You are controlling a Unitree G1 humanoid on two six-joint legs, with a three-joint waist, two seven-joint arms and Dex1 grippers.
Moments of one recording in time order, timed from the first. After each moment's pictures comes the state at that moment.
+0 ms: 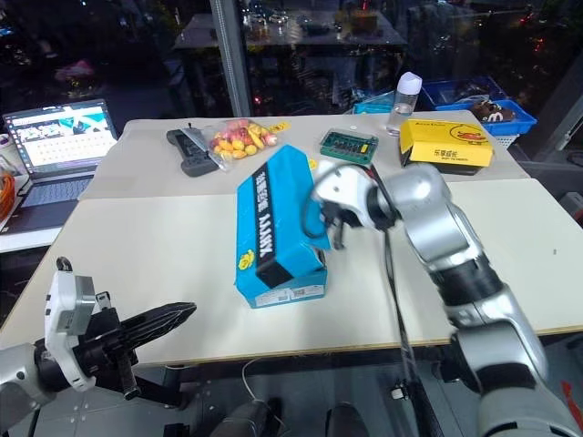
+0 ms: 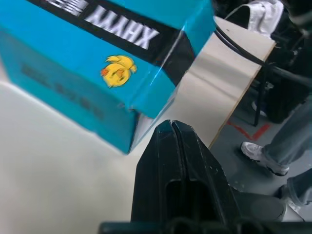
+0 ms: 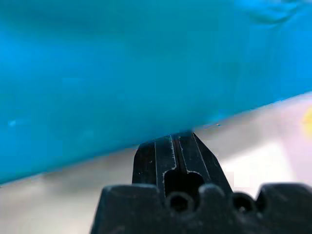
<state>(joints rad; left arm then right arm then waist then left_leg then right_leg) 0.36 0.75 0.58 -0.90 -1.06 0.76 -0.66 -1.07 -0.52 0.30 0.05 0.03 0.49 1.14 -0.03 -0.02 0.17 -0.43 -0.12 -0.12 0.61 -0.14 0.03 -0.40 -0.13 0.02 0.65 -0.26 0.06</state>
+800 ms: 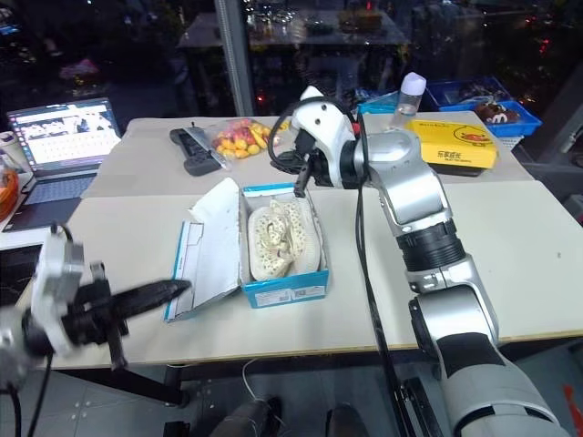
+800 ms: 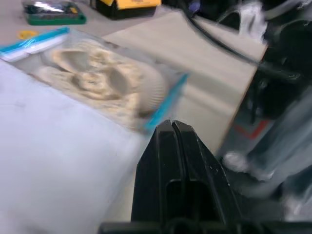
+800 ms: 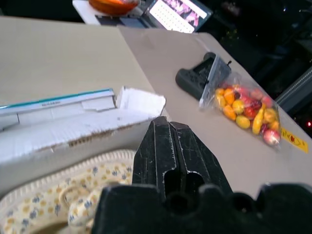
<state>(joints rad) 0.07 1.10 0.52 -0.55 -1.07 0.69 -0.79 -1.11 -0.45 0.22 0.20 0.11 0.53 0.99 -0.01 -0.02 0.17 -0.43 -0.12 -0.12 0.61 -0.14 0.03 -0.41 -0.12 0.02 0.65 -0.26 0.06</state>
